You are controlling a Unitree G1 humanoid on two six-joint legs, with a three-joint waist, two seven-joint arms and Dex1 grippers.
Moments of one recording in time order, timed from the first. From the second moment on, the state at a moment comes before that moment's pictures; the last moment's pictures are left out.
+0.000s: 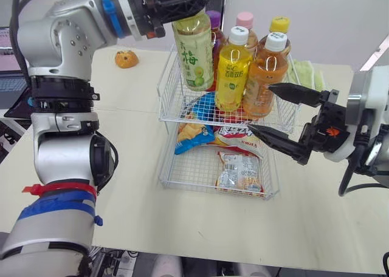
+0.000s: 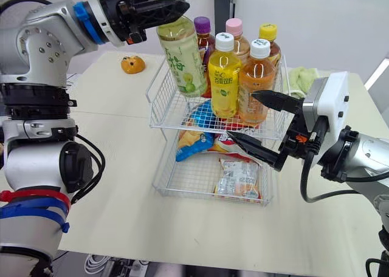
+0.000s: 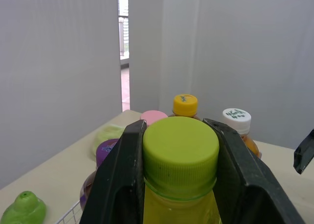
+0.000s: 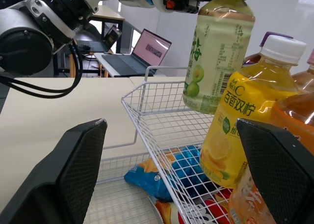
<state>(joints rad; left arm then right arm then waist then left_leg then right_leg) -1.37 0.55 0.11 0.43 -0.50 0.77 -1.12 -0.39 -0.90 -0.30 -0.78 1.08 0.72 0.45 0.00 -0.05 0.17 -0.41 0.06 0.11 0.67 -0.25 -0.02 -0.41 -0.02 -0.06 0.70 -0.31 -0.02</state>
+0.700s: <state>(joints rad) -1.28 0.52 0.04 0.42 -0.46 0.64 -1.17 -0.37 -0.94 -0.36 -0.79 1.10 0.71 0.40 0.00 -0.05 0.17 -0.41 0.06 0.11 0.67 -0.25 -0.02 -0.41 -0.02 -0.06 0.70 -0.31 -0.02</state>
